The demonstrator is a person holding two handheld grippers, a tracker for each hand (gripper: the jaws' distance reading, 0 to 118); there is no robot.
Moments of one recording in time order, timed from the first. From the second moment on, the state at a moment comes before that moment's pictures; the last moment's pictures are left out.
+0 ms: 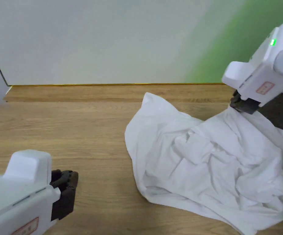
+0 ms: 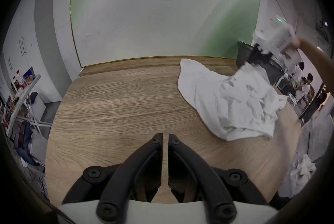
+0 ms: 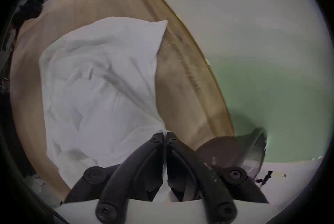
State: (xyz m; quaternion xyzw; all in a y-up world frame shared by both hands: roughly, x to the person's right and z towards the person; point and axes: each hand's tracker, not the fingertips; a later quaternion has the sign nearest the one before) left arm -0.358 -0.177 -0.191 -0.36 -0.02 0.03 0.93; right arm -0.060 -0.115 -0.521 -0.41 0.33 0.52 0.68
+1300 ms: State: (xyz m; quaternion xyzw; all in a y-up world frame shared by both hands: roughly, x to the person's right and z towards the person) left arm -0.266 -0.198 -0.232 -0.20 -0.02 0.01 0.98; right arm 0.013 -0.189 -0.287 -0.15 0.10 0.02 0.98
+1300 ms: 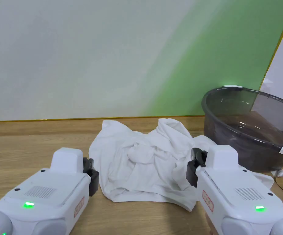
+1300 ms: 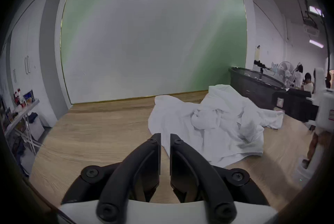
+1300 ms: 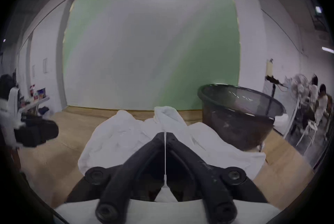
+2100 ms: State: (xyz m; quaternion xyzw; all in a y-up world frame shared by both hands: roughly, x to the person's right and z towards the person) left arm -0.117 -0.062 -0.294 -0.15 -0.73 0.14 0.66; right arm 0.243 -0.054 -0.114 -0.10 0.32 -0.13 0.93
